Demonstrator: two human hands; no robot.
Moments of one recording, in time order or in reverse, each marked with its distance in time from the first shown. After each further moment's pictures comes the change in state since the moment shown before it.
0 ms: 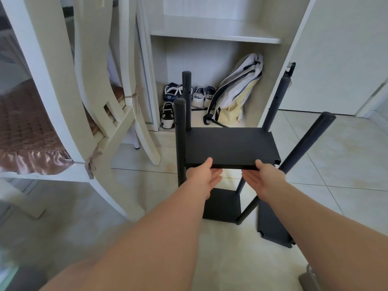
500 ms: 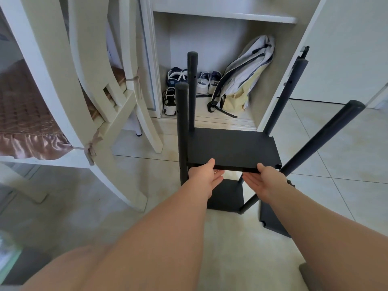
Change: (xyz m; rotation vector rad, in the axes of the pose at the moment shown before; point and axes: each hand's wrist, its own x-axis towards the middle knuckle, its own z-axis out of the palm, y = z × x) left_hand 0.023 -0.025 -0.016 0.017 0.065 -0.049; right_hand 0.014 0.034 -0.006 -0.041 0.000 0.084
